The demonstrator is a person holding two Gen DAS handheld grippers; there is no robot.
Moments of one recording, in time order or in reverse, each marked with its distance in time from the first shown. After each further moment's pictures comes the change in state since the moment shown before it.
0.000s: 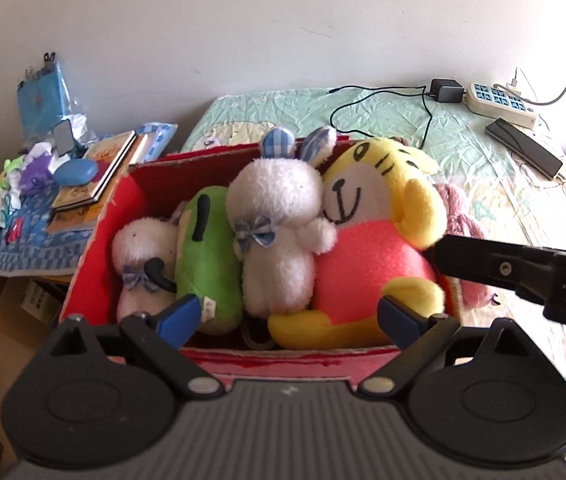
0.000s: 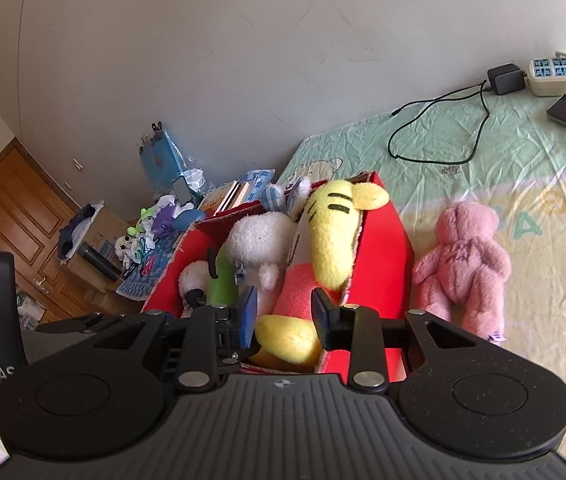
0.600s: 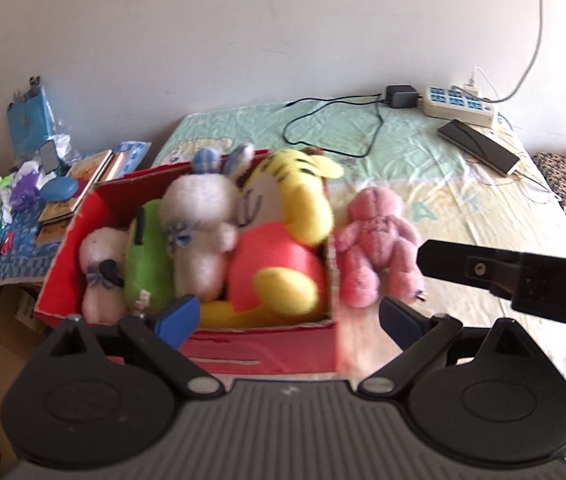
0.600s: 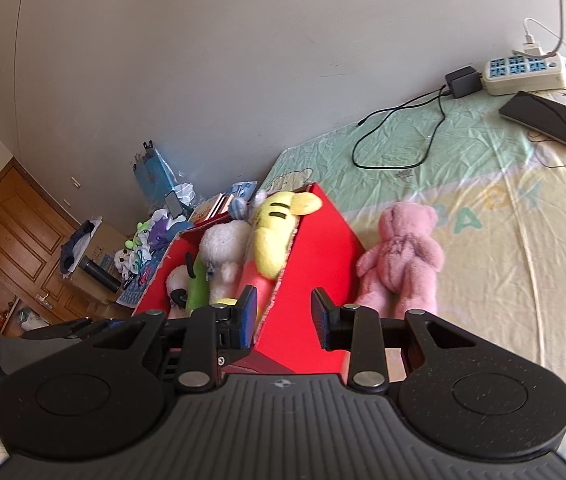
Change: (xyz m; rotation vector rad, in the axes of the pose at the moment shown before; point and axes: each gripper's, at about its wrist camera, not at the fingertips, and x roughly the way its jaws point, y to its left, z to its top) left arm -0.034 -0.070 -0.009 0.039 -0.035 -0.025; right arm -0.054 -0.043 -0.003 0.050 -0.025 -0.005
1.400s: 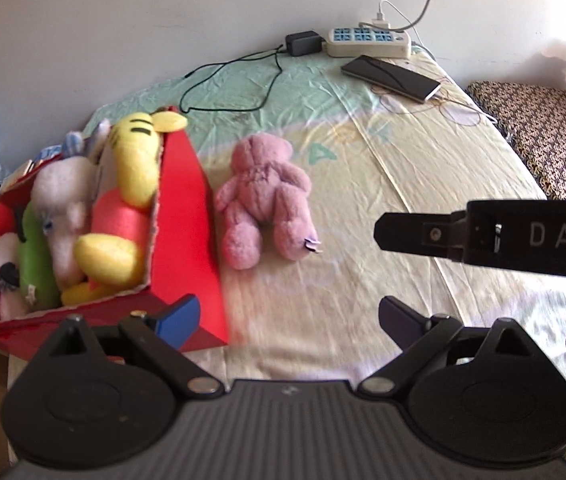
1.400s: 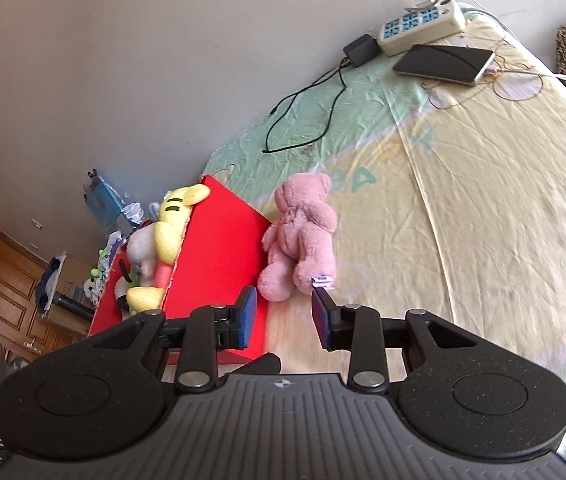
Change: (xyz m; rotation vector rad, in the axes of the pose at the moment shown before) left arm 0.031 -0.091 -0.025 0.170 0.092 -0.121; right arm -0.028 -0.070 -0.027 0.196 0.005 -0.105
